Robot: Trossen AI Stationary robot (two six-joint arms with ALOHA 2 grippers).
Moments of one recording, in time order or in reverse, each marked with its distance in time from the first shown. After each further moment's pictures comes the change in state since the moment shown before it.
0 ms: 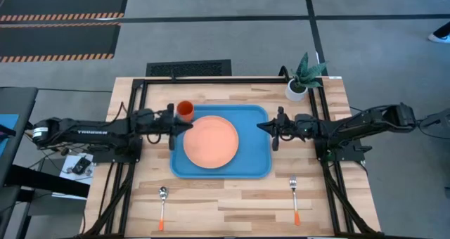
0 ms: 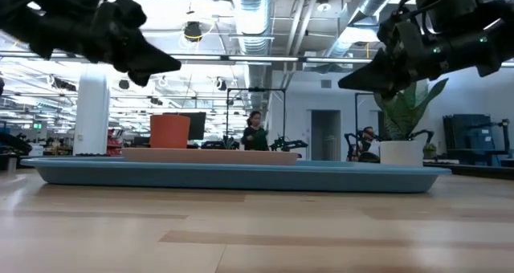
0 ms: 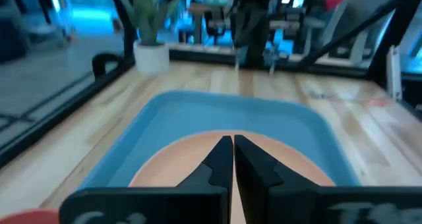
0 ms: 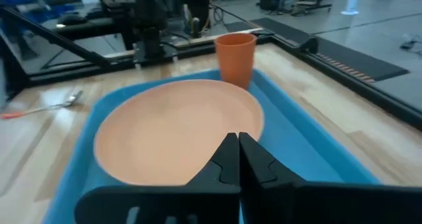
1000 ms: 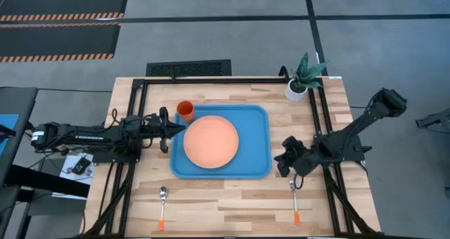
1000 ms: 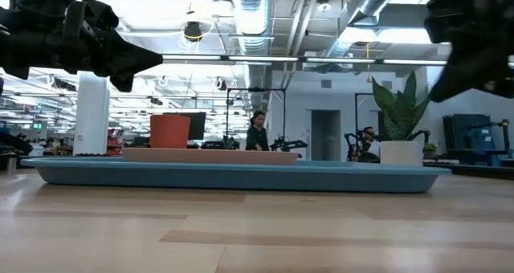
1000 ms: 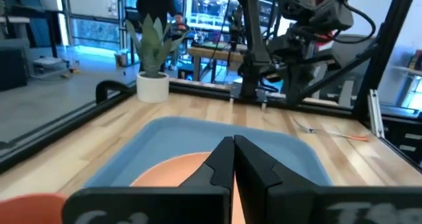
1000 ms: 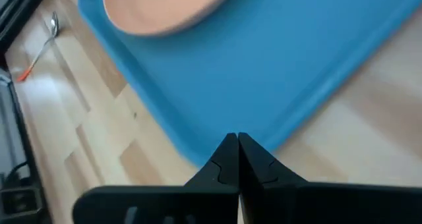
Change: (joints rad) left arm -0.033 -0.178 -0.201 0.208 -0.041 -0.070; right arm 0.659 0.003 0.370 -1.132 0.329 1.198
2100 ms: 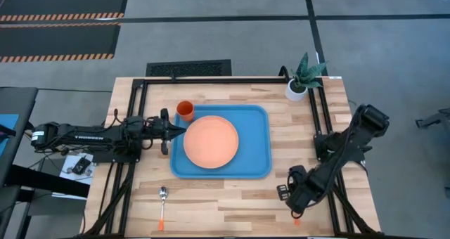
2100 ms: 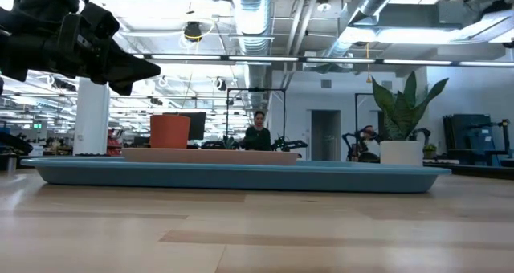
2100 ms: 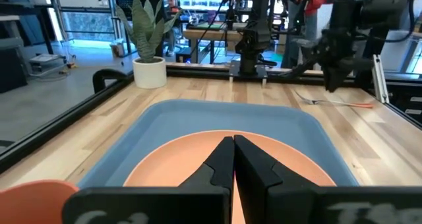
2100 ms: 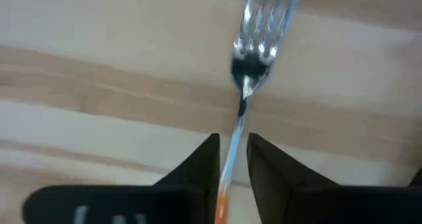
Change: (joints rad) left arm 0.000 -0.001 0.004 -0.079 0.022 0.090; right arm 0.227 0.506 0.358 -0.373 -0.507 0.899
